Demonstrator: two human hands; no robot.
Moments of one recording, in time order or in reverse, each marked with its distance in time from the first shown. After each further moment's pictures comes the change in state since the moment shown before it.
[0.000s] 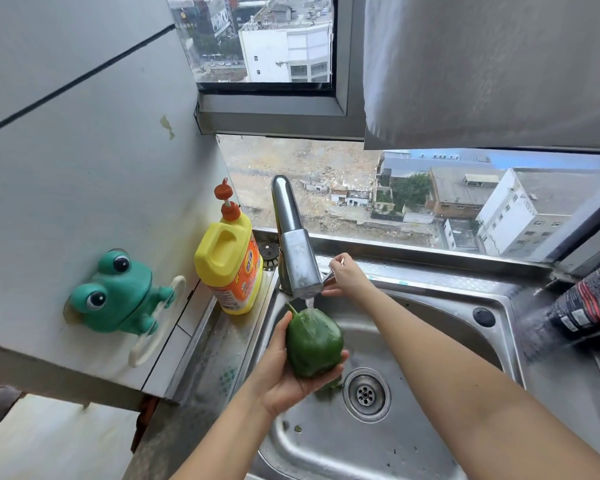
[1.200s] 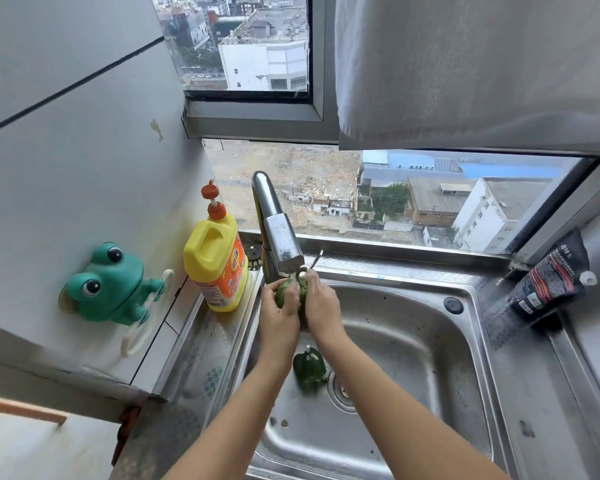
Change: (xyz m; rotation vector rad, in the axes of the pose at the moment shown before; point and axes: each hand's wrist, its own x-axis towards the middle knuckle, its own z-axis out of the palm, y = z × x) left_hand 0.013 -0.009 0.028 0.815 0.352 0.995; right_hand -0.138 -0.001 0.045 -0.058 0.195 -0.226
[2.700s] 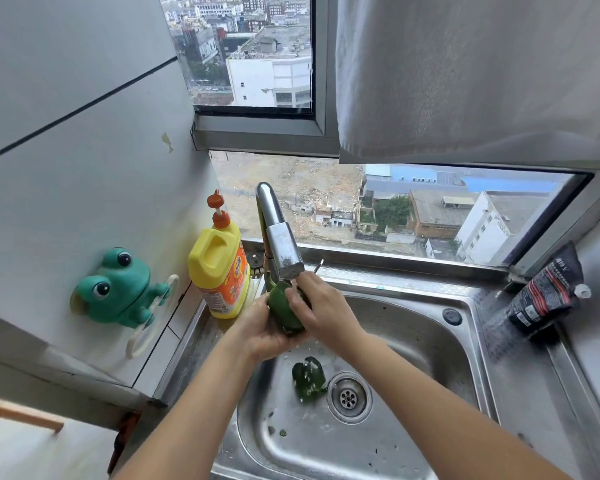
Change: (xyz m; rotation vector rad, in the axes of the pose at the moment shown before) left_hand 0.014 0.049 -0.024 -0.617 -0.346 -0.838; right_hand 0.007 0.001 -0.029 -0.509 -0.138 -0.742
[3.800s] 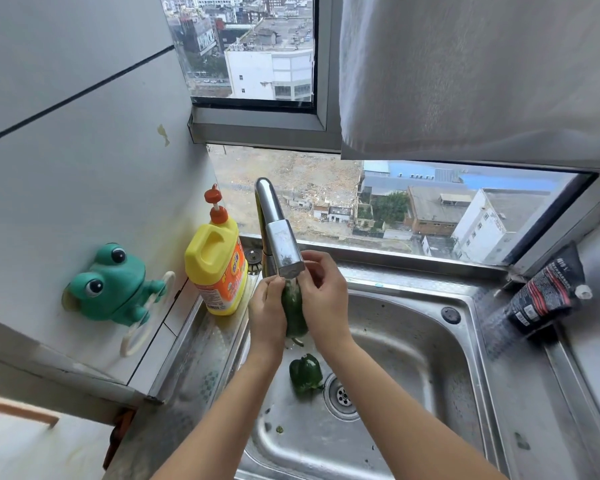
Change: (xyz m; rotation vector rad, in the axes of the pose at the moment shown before) left_hand 0.026 -0.026 -0.003 0.387 0.296 0.831; right_hand 0.010 -0.032 0.006 0.611 0.442 0.339
